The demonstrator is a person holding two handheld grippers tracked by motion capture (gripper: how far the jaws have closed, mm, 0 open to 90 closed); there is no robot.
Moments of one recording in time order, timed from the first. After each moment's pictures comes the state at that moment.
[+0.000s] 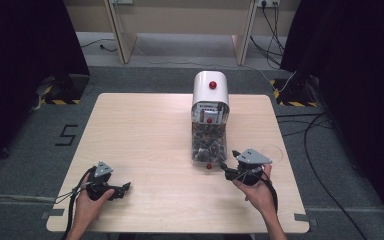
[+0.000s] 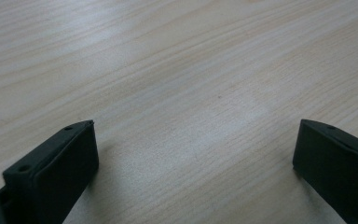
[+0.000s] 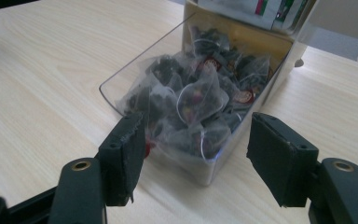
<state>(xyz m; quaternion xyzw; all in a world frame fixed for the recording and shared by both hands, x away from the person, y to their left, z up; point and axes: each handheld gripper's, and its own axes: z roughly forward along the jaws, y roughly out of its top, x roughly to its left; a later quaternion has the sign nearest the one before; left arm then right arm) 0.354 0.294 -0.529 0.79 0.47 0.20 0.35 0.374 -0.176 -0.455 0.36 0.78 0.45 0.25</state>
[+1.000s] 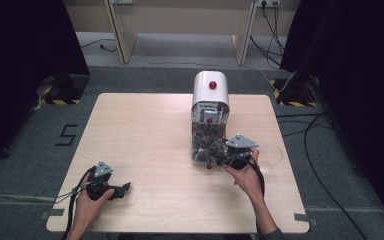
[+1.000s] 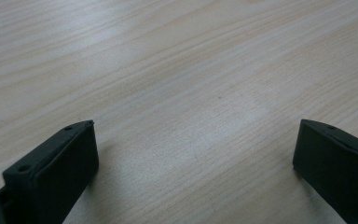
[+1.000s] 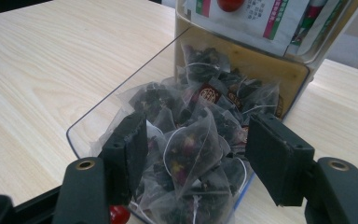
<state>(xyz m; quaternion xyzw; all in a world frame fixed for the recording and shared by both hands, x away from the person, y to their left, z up) 0.355 0.294 -0.529 0.79 0.47 0.20 0.35 0.421 -0.151 -0.457 0.37 0.78 0.44 0.25</state>
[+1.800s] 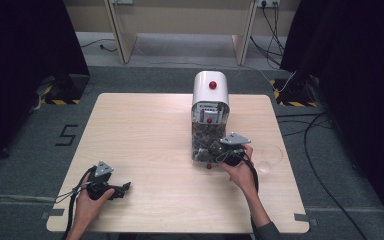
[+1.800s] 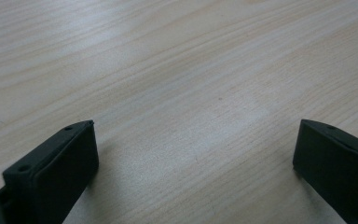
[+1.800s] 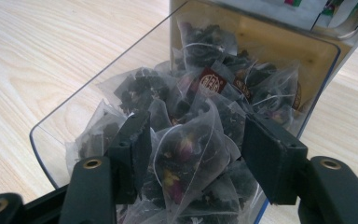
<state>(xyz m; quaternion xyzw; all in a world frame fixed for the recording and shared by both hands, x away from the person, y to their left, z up) 0.355 0.294 -0.529 0.79 0.47 0.20 0.35 0.441 -0.141 -0.476 0.38 0.79 0.42 0.23</state>
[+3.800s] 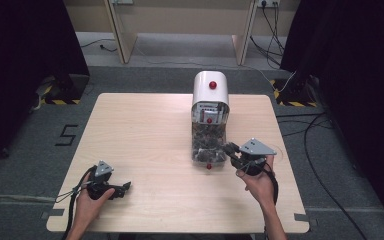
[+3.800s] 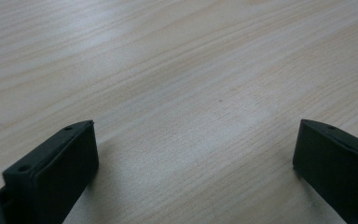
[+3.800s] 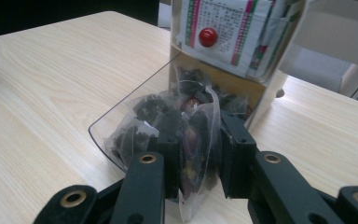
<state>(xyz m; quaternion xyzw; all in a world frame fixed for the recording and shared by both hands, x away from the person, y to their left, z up) 0.357 0.294 -0.529 0.79 0.47 0.20 0.35 0.382 -0.181 -0.427 0.36 0.76 0.46 0.28</state>
